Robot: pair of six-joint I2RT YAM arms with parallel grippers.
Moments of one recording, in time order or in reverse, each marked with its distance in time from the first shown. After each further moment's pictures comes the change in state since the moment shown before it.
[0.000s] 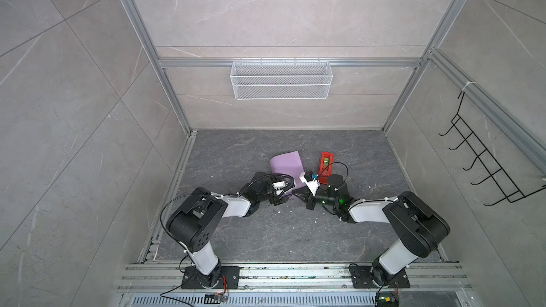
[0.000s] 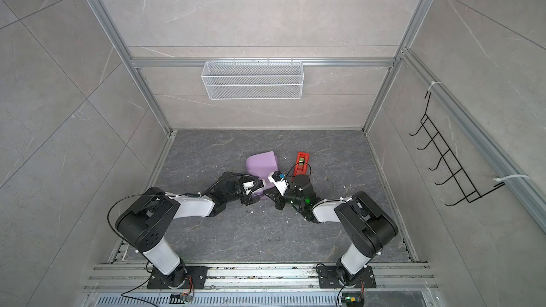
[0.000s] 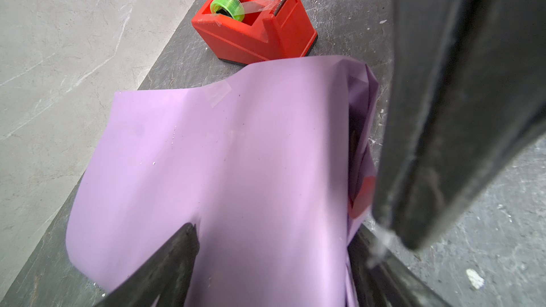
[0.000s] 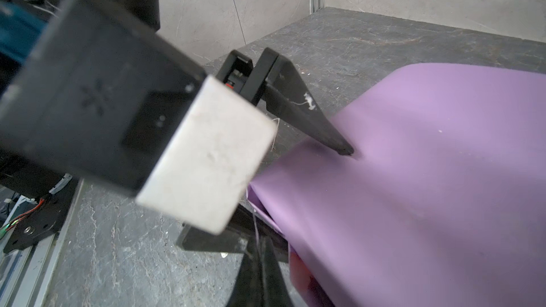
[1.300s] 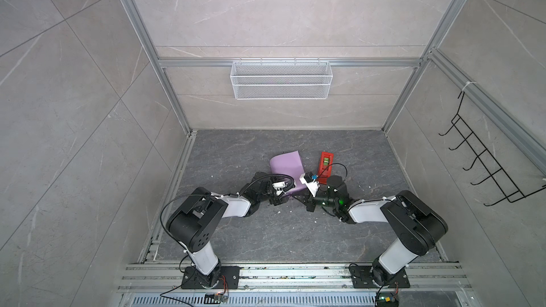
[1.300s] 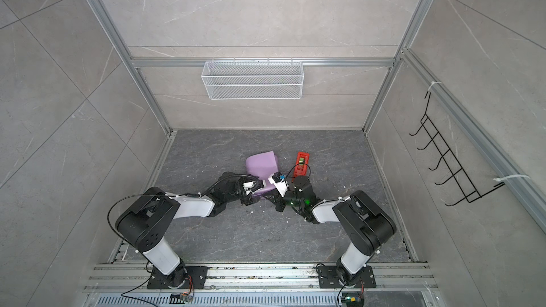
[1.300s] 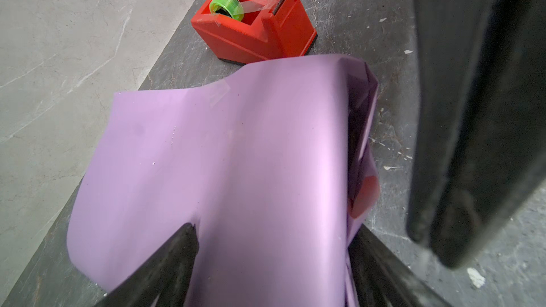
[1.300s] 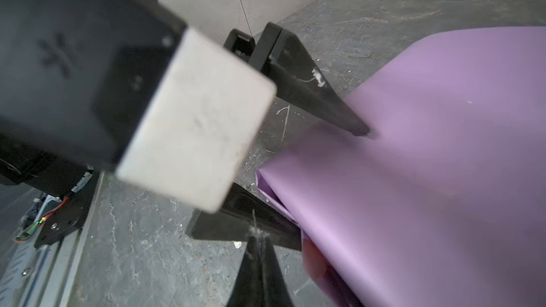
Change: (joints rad) left arm -0.006 0.000 -0.002 0.000 -0.005 0.007; right arm 0.000 0.035 -0.012 0.048 -0.034 0.015
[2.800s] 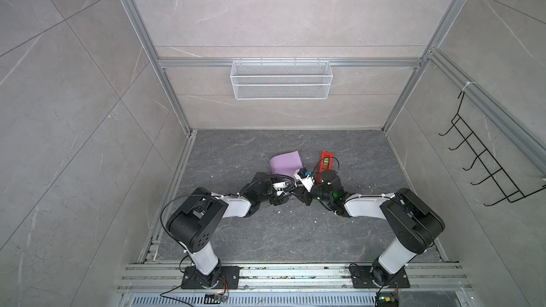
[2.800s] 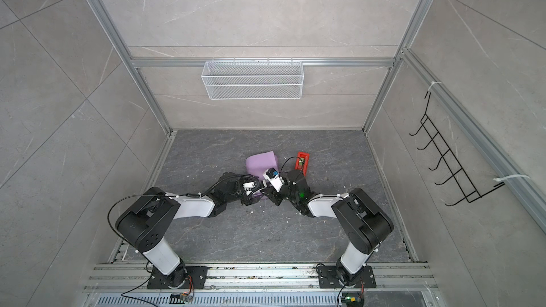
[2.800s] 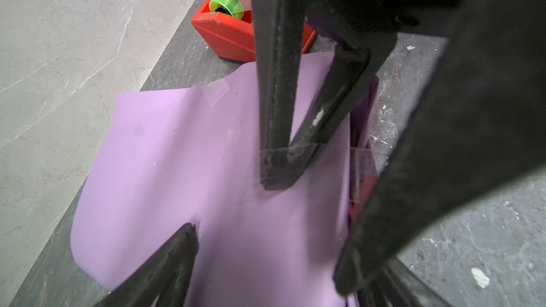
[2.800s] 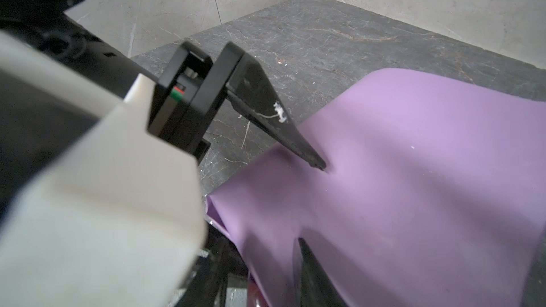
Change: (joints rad) left arm -0.006 0.000 0.000 -0.001 -0.017 0.011; right arm 0.019 0.001 0.128 -0.172 0.141 -0.147
